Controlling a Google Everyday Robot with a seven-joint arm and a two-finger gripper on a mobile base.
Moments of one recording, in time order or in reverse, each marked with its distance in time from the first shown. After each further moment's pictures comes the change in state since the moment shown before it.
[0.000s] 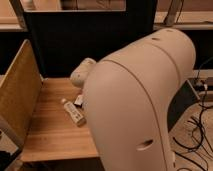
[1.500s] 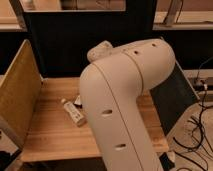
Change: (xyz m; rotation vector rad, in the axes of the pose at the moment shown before) arm -0.038 -0.123 0.046 -0.009 0.013 0.194
